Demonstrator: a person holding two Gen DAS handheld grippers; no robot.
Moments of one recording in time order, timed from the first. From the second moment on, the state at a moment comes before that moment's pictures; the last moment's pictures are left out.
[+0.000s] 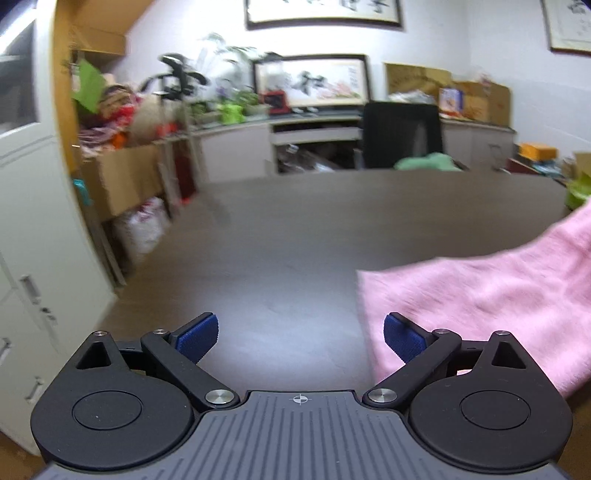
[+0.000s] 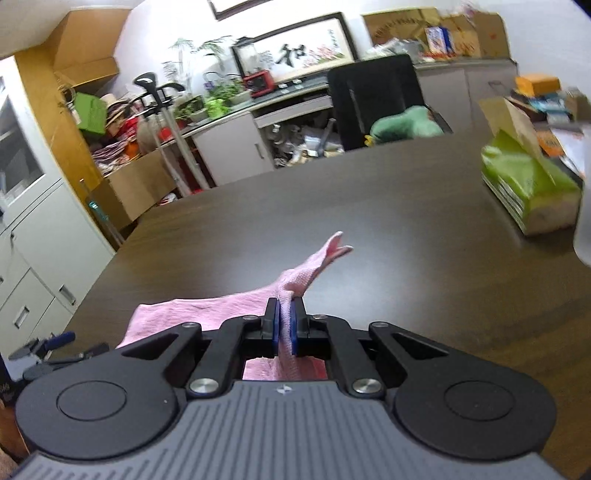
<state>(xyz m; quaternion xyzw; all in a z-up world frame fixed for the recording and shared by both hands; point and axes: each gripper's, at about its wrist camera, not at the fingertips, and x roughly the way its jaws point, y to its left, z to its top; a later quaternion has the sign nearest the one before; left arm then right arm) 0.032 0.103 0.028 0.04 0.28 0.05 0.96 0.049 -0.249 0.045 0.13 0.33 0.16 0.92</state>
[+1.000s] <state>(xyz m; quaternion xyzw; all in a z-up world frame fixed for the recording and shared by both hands) 0.021 0.130 0.034 0.05 0.27 0.11 0.95 0.079 -0.015 0.024 0.02 0.43 0.33 0.84</state>
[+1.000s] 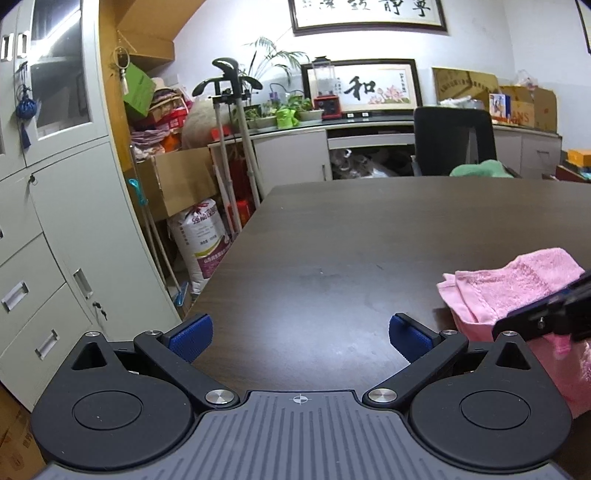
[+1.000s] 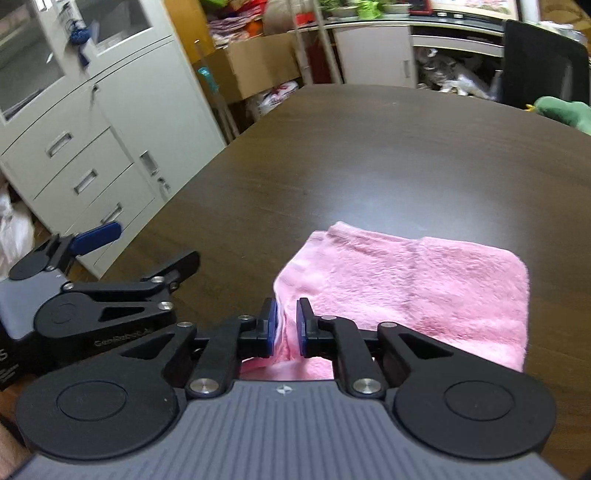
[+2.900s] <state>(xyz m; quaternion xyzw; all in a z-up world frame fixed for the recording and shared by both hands) 0.030 0.108 0.002 0.10 0.33 0.03 0.94 0.086 -0.003 0.021 0.04 0.44 0.29 0.85</state>
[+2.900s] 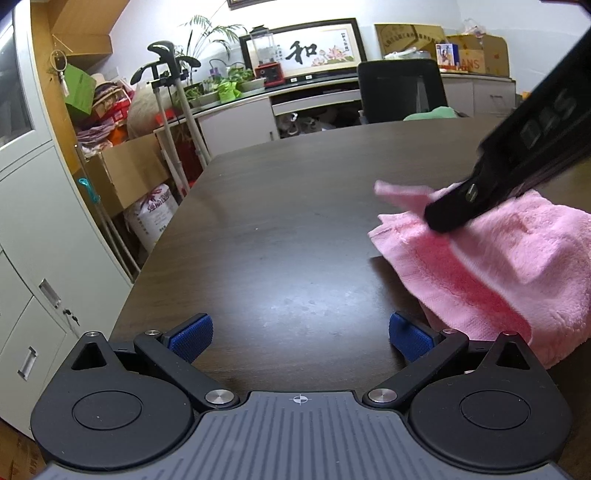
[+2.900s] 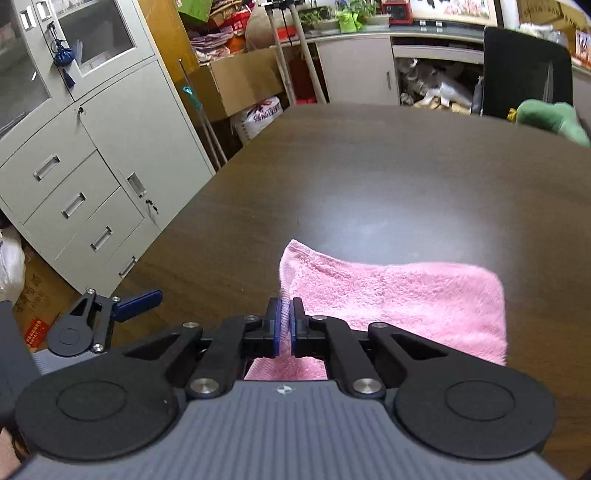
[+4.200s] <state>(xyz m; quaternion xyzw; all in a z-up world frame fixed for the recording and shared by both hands) 0.030 0.138 0.012 0.04 0.34 0.08 0.94 -0.047 0.002 -0.002 -0.36 0.20 0.38 0.83</state>
